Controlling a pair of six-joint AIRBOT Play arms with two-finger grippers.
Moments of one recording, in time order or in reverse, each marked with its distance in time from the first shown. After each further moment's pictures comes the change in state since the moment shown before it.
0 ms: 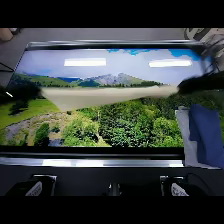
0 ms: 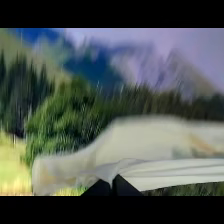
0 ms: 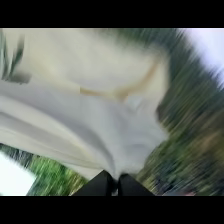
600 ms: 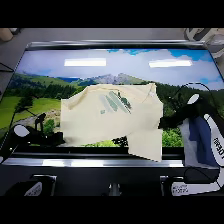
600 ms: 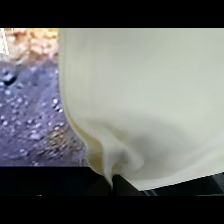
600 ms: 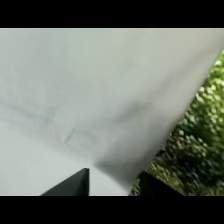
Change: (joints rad) left arm -0.023 -0.104 -0.808 0.000 -0.008 -0.004; right arm -0.031 -0.460 -0.436 0.018 0.141 0.087
